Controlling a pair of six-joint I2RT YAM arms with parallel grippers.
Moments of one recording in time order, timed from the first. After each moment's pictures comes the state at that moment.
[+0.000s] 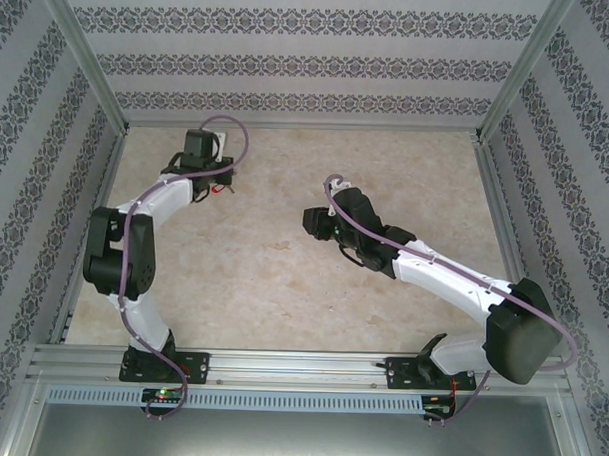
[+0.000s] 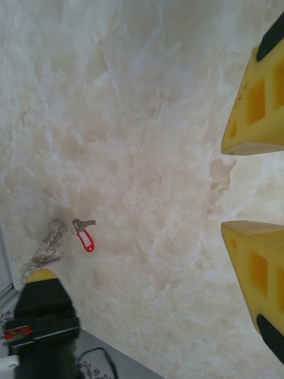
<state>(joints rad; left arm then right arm) -0.13 1.77 1.24 -0.19 0.02 -0.09 0.73 1.35 0.92 -0.13 0.04 0.57</state>
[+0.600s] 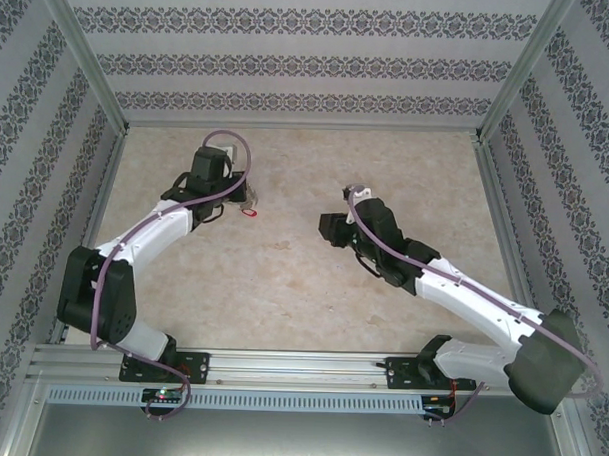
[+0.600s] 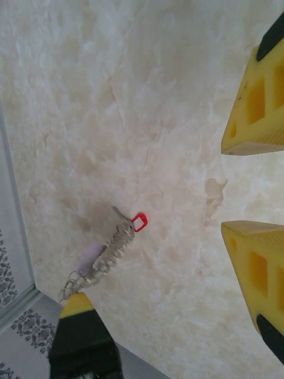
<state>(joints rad) -0.29 1.50 1.05 -0.21 0.03 -0.37 0.71 1.16 0.80 -0.15 0.08 0.54</state>
